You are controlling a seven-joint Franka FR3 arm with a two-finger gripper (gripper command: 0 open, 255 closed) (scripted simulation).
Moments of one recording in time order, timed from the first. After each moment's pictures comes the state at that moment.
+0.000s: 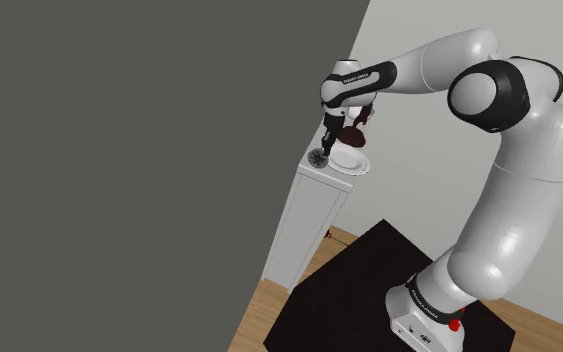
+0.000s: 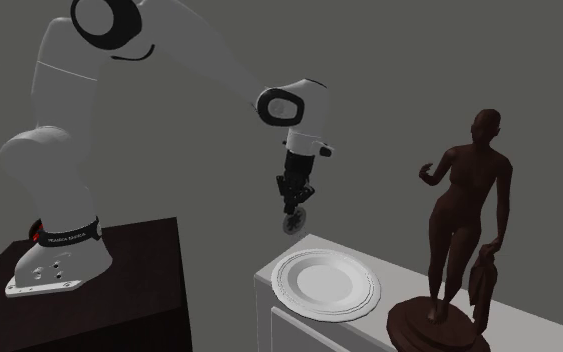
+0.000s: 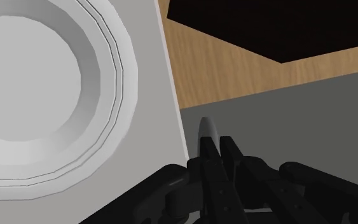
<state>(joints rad) -0.08 0.36 -0.19 -1.87 0.04 2.04 -0.64</state>
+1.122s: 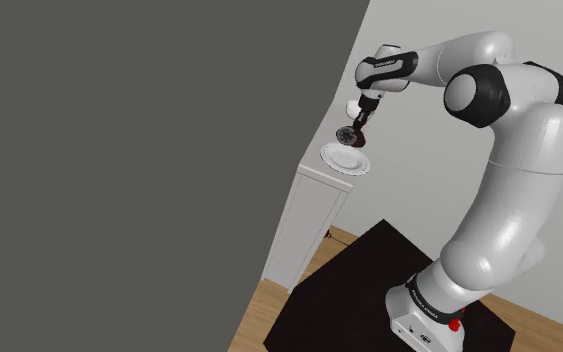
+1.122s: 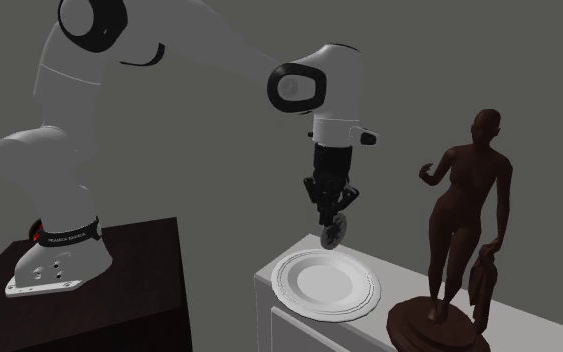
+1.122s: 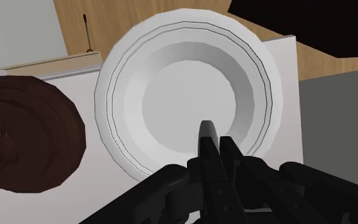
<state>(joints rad) -0.29 0.44 -0.27 -1.65 0.08 2.03 -0.94</state>
